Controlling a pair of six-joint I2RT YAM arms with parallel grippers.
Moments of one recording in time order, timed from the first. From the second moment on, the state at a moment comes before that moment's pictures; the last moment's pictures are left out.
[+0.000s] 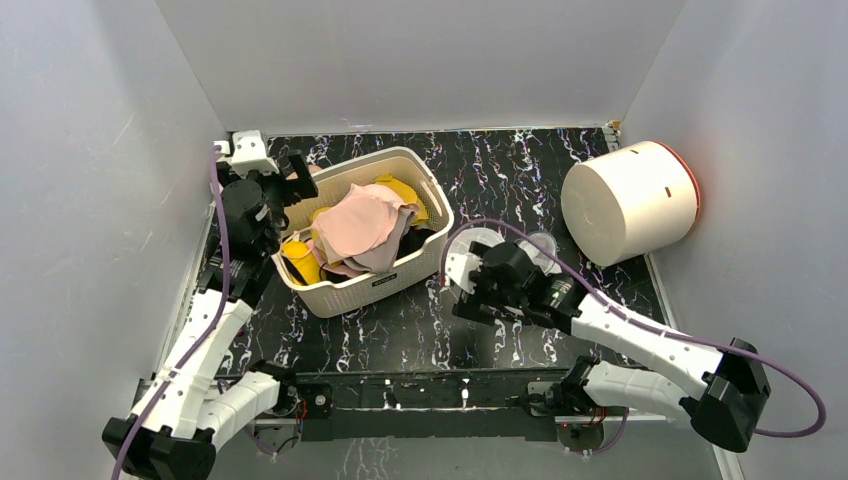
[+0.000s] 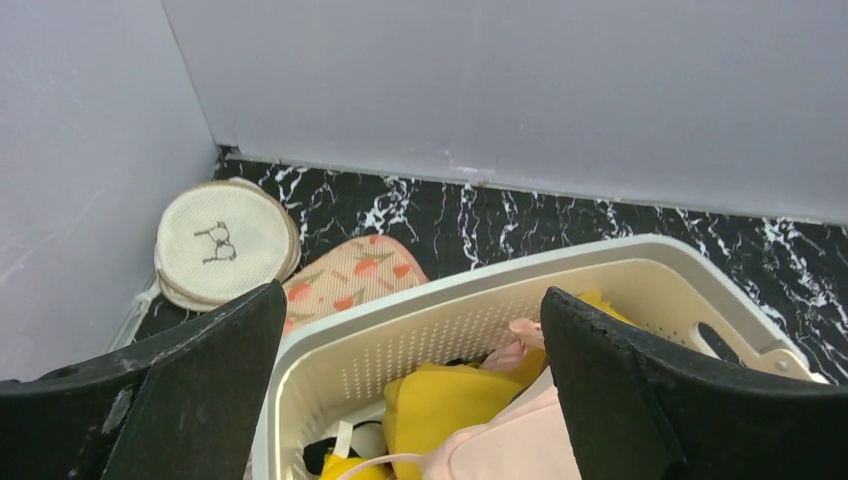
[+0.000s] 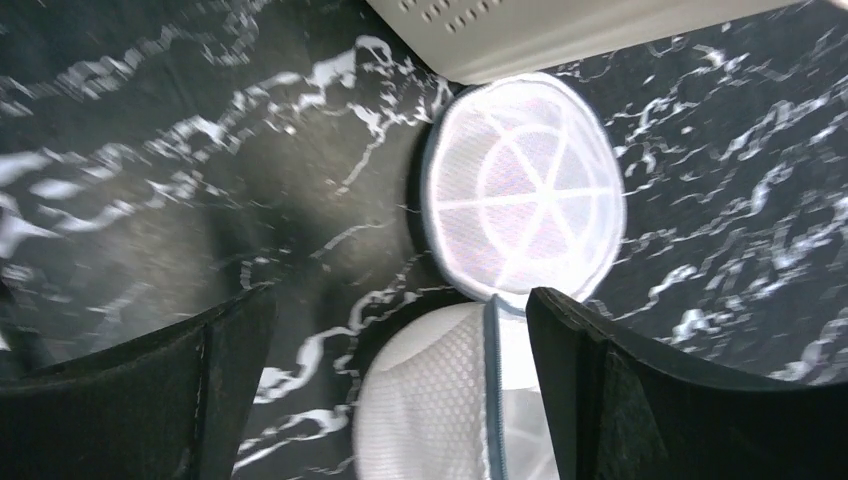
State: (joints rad) left arm -0.29 0.94 0.98 -0.12 -0.39 -0.09; right arm 0.85 1.03 0.79 -0.49 0.01 -0.46
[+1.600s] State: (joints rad) left arm -0.35 0.91 0.93 -0.03 -0.50 0.01; right arm 0.87 1.43 0.41 0.66 0.47 -0.95
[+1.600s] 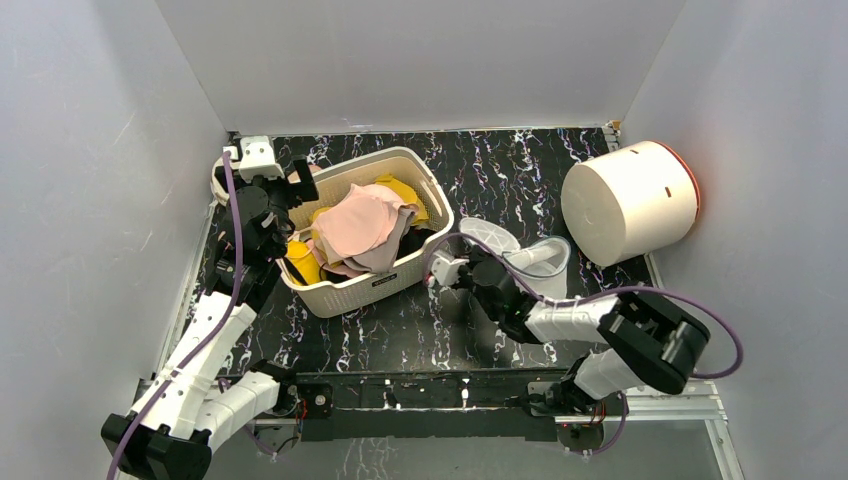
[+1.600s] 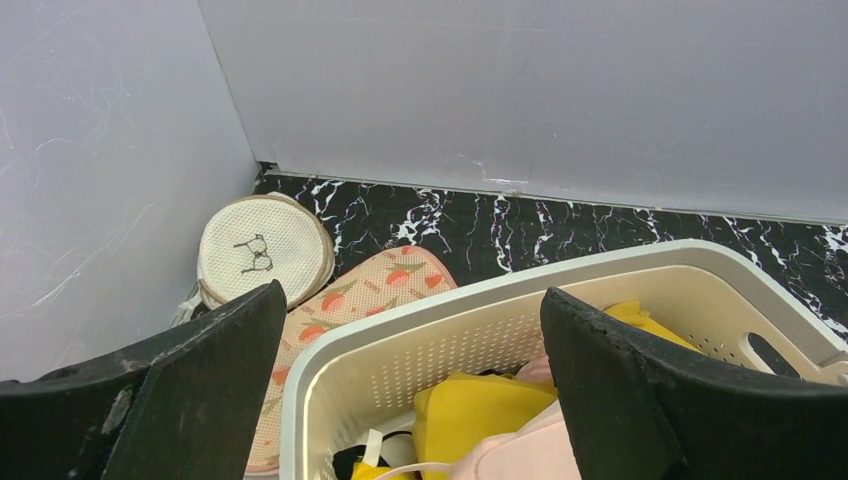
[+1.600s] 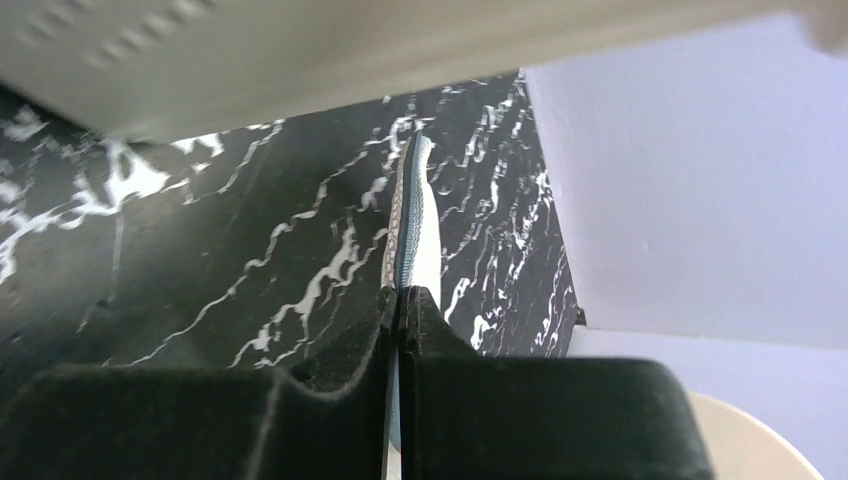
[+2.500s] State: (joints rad) left arm -0.35 0.91 0.93 -0.03 -0.49 0.00; right arm 0.53 1.14 0.60 0.69 0.32 -0.02
